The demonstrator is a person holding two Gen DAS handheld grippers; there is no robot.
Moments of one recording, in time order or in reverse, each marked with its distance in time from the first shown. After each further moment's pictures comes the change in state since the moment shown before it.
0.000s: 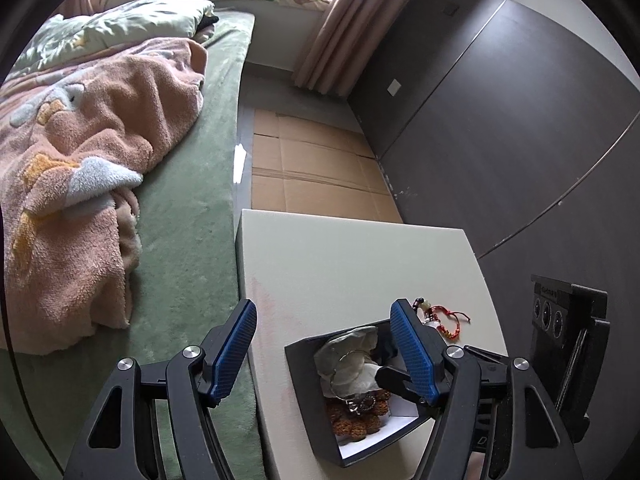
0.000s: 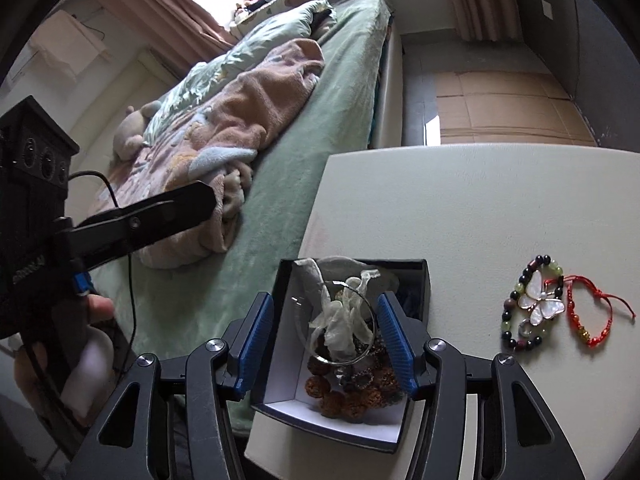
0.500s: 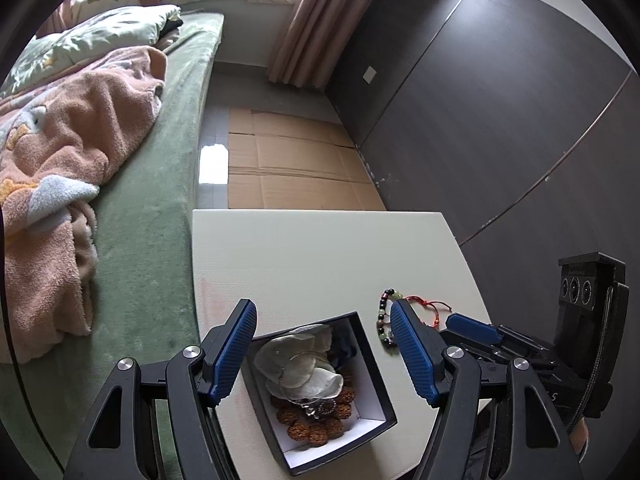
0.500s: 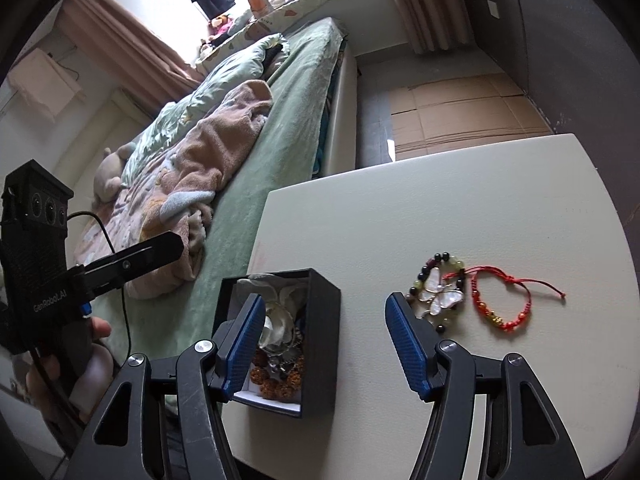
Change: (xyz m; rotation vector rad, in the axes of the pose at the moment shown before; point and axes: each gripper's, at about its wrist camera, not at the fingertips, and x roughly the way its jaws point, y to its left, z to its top) left arm 0.018 -0.049 -0.003 0.081 0.028 -0.031; right arm -0.064 -0.062 -0.008 0.107 -0.115 -0.058
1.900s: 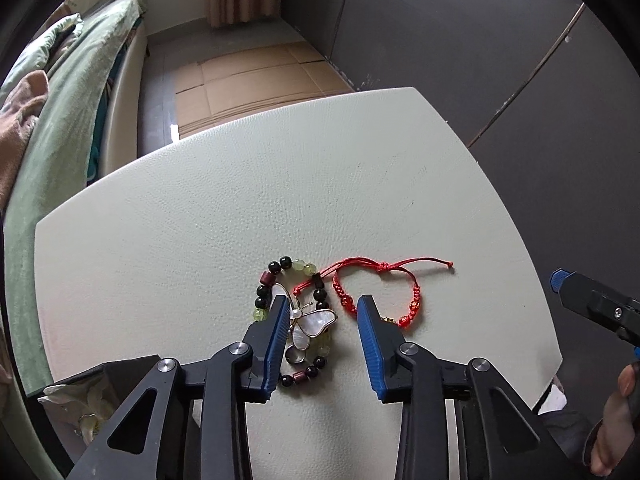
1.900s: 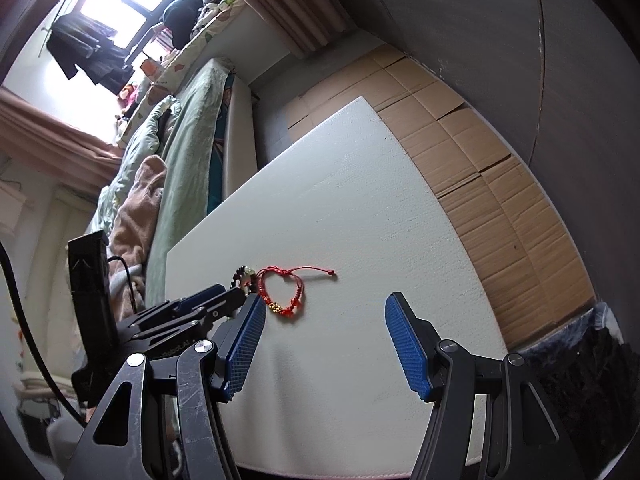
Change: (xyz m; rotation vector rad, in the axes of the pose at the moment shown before) left arm 0.171 -0.127 -0.024 0.233 0.289 0.140; right arm -0.067 -0.169 -0.020 0.353 -0.043 -0.094
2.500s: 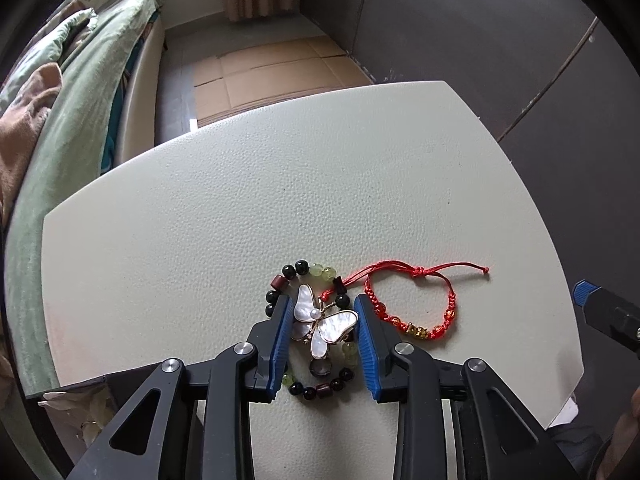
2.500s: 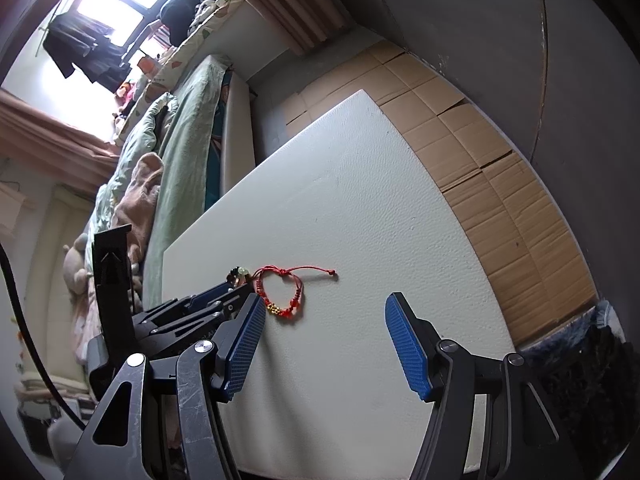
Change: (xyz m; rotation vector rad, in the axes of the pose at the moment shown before) left arm 0.010 0.009 0.001 -0.034 0.005 0.060; right arm 0.010 0.003 -0.001 0.001 0.011 -0.013
